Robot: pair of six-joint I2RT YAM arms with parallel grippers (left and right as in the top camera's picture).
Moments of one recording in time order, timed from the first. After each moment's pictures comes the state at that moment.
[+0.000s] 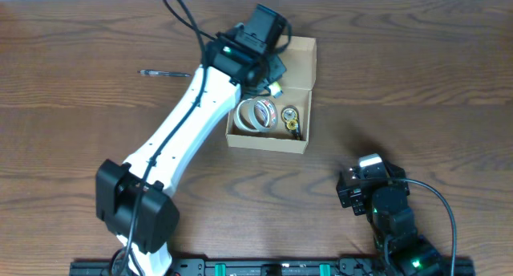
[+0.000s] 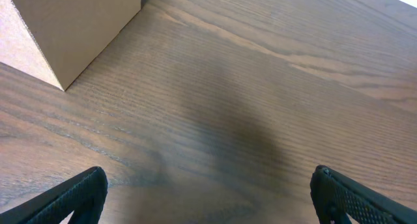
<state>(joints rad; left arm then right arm) -0.57 1.89 1.80 -0.98 -0.03 -1.12 0.43 0.36 0.12 -0.36 0.31 -0.09</state>
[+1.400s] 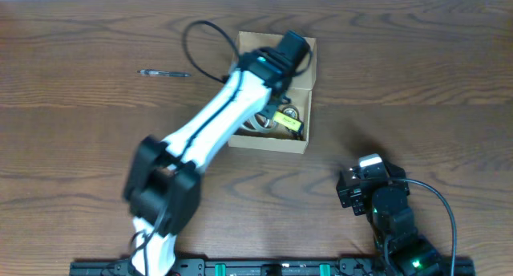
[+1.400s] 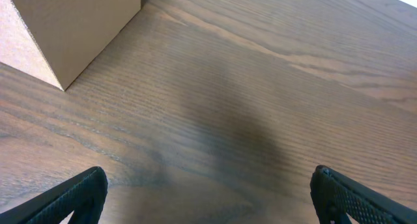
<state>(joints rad) -0.62 1.97 1.77 -1.03 -0.17 -1.70 0.43 0.36 0.12 -0.36 0.31 -0.09</state>
